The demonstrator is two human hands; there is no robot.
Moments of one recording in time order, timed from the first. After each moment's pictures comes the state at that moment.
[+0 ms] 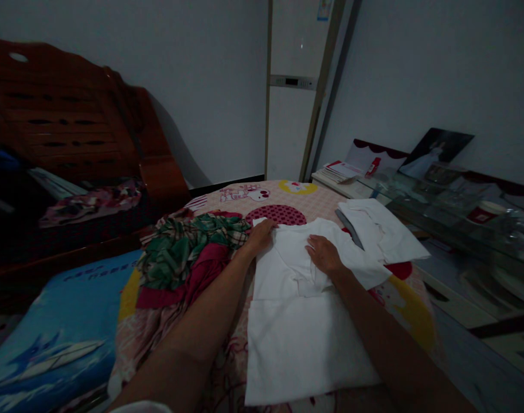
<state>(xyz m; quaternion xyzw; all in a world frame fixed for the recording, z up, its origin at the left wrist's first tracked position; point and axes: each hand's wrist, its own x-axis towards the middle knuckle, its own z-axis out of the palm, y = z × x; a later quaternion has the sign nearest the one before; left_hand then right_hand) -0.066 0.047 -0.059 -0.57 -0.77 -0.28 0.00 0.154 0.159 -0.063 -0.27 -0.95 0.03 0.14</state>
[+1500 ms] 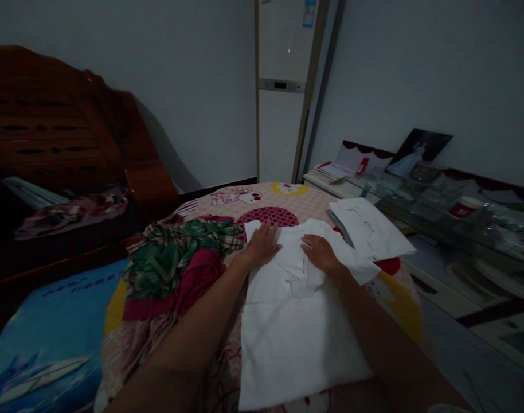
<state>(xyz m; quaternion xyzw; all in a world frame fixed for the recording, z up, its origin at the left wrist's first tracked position) -0.033 0.044 -0.059 -0.62 -0.77 -0.16 0.01 0.159 0.169 -0.054 -0.26 -0.95 0.03 0.17</state>
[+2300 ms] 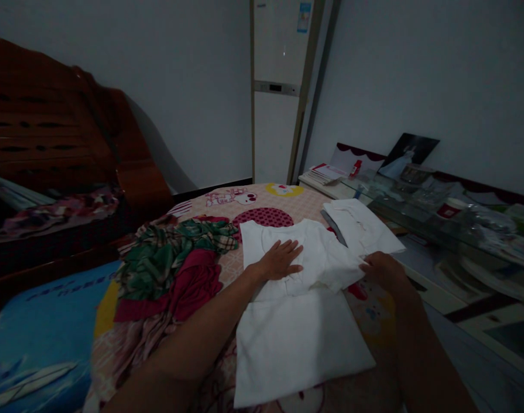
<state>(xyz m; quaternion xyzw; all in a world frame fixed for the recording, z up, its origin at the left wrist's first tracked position) 0.027 0.044 -0.063 -0.76 -0.63 -0.16 -0.04 0.311 0.192 0.006 -0.51 -0.86 0.02 -0.01</state>
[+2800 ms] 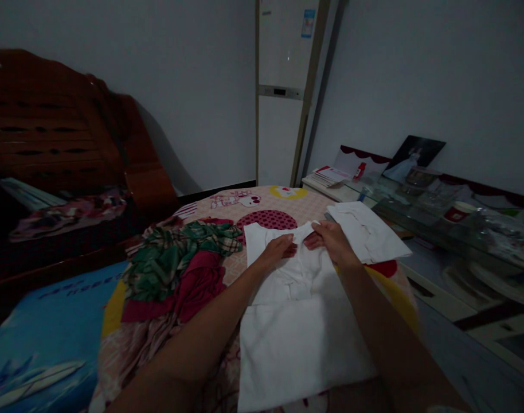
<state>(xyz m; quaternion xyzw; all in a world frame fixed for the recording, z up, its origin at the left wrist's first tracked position) 0.017 0.052 -0.051 -0.41 -0.53 -0.61 -0.42 0.161 0.160 0.019 -0.28 -0.64 0.65 0.28</state>
